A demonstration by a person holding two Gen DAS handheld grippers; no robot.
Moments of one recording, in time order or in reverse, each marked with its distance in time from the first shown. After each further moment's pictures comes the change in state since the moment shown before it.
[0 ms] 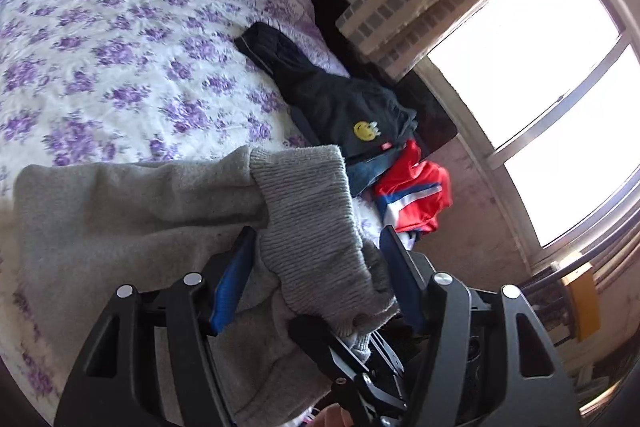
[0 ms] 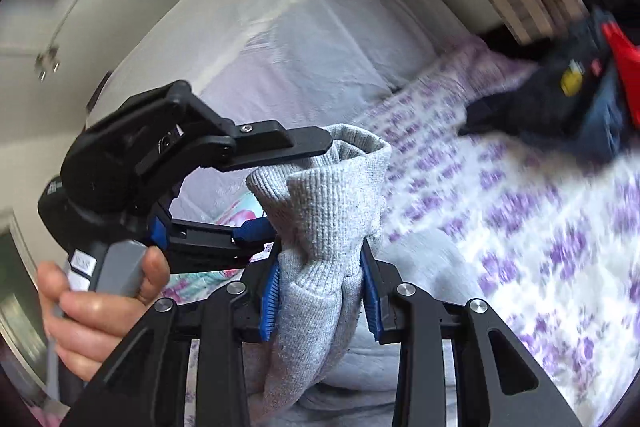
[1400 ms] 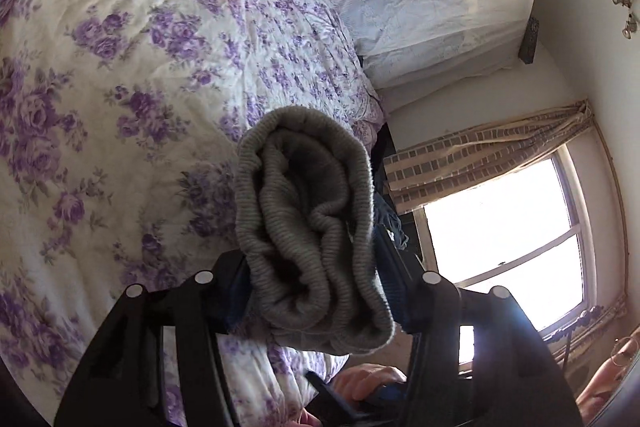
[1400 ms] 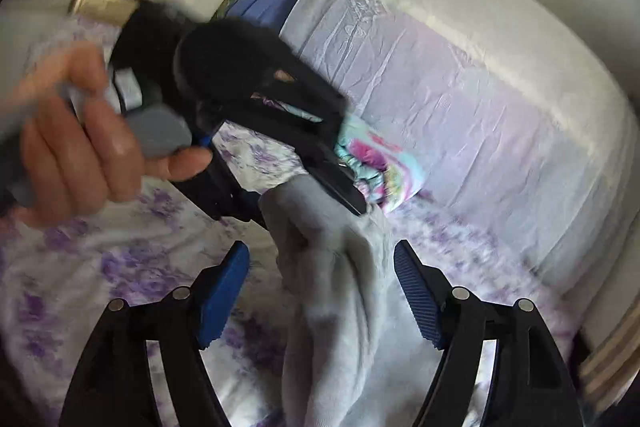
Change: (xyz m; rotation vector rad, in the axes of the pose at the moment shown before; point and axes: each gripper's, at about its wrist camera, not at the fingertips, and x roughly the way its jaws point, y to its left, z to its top) left arm -0.237 0.257 -0.154 -0.519 -0.398 -0.203; right arm 0.067 0.312 -0.204 -1.363 0.149 0.097
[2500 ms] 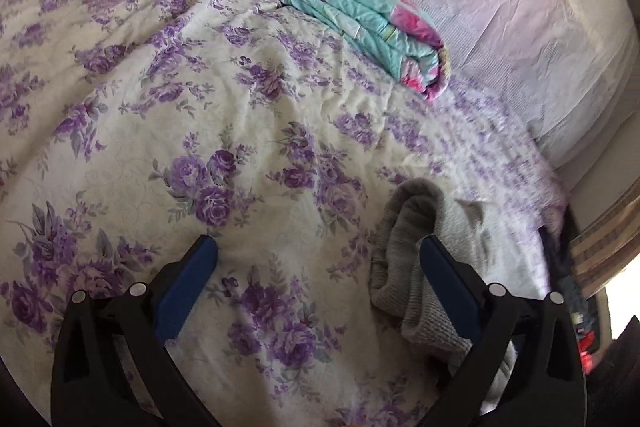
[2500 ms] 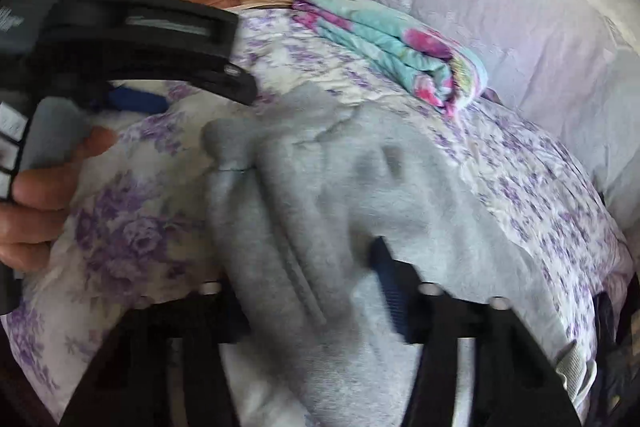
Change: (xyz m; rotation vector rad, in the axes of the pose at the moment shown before) left arm -0.071 0.051 -0.048 0.019 -0.470 0.708; right arm 0.070 -0.002 -0.025 0.177 0.324 0.287
